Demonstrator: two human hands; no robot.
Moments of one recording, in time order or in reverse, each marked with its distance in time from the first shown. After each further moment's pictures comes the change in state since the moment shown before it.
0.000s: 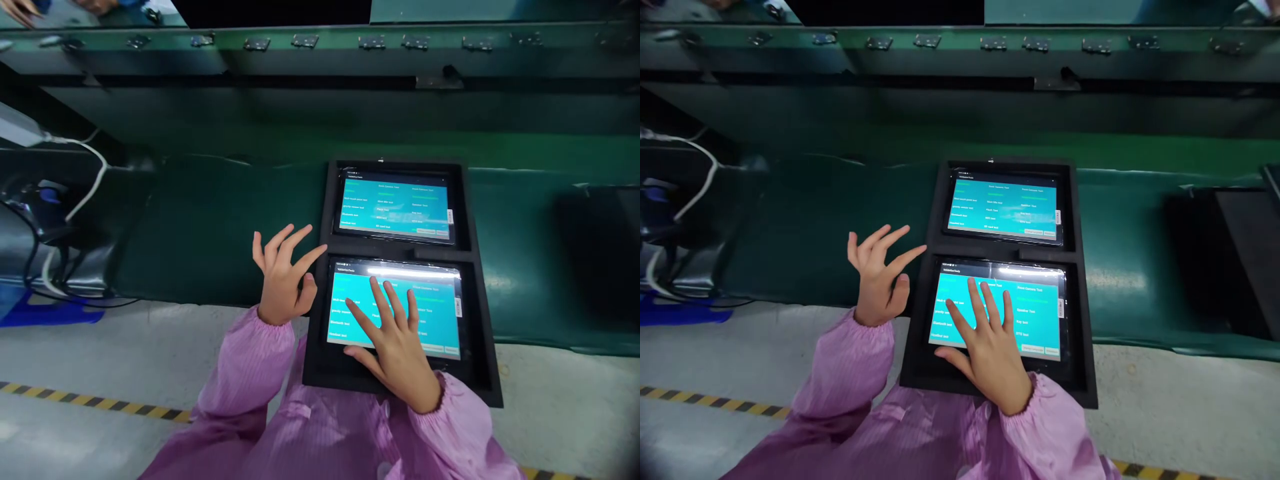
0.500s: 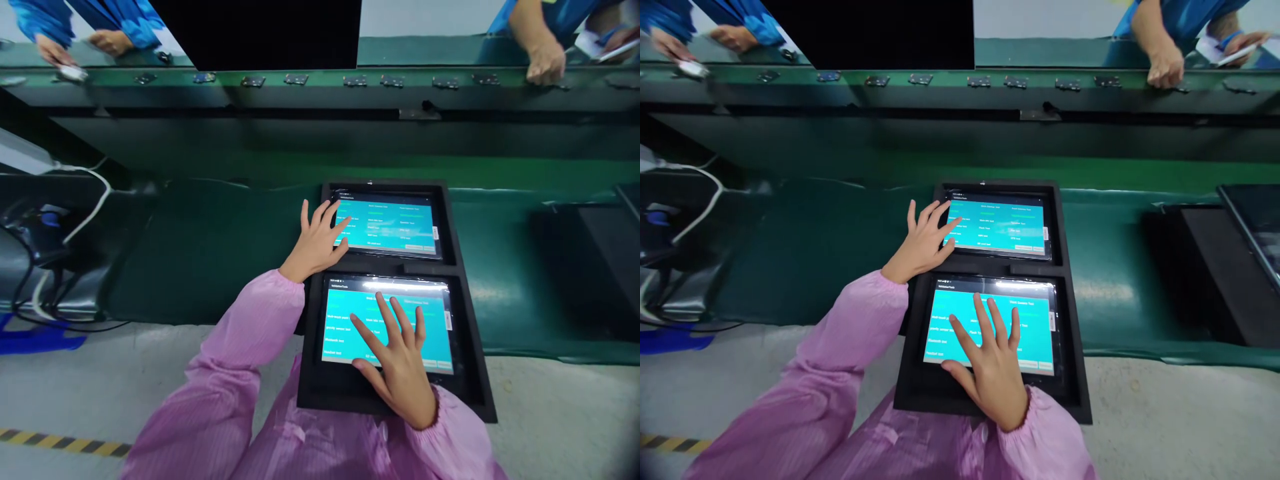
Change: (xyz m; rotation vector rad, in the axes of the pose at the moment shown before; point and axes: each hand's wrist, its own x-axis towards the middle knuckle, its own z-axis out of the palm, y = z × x) left_hand 0.095 -0.014 0.057 0.115 -0.346 0.116; right_hand -0.005 0.003 -0.004 -0.019 0.120 0.054
